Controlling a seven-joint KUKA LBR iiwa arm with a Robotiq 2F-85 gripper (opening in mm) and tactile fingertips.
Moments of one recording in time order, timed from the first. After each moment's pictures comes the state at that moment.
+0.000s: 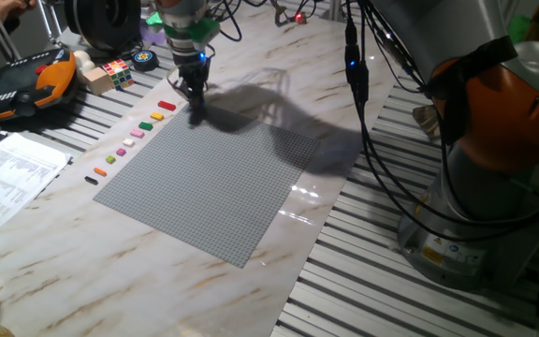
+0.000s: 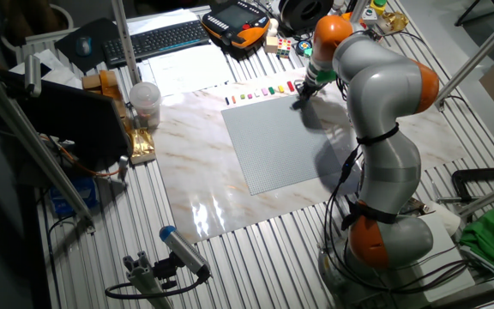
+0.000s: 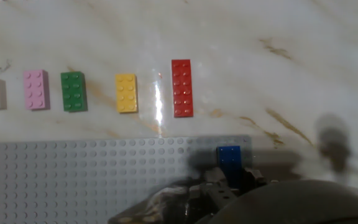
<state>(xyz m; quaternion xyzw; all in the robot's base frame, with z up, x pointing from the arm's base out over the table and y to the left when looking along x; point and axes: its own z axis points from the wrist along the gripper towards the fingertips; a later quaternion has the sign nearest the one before) 0.679 -0.128 0.042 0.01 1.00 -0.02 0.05</state>
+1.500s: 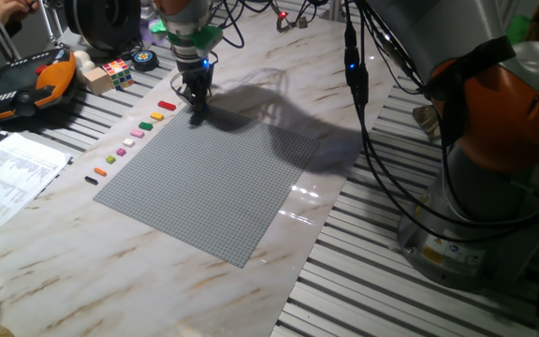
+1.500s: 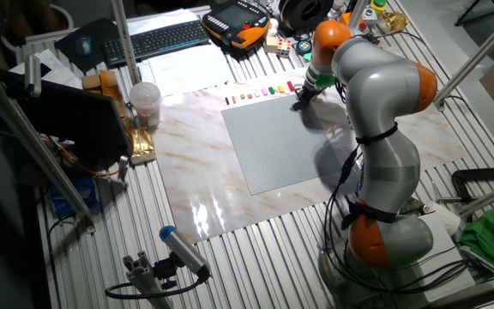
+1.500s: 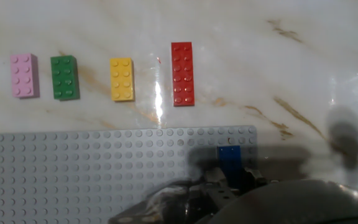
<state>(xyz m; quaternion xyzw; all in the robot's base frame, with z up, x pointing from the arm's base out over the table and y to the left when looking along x) 0.675 -0.129 0.027 0.01 1.00 -0.02 0.04</state>
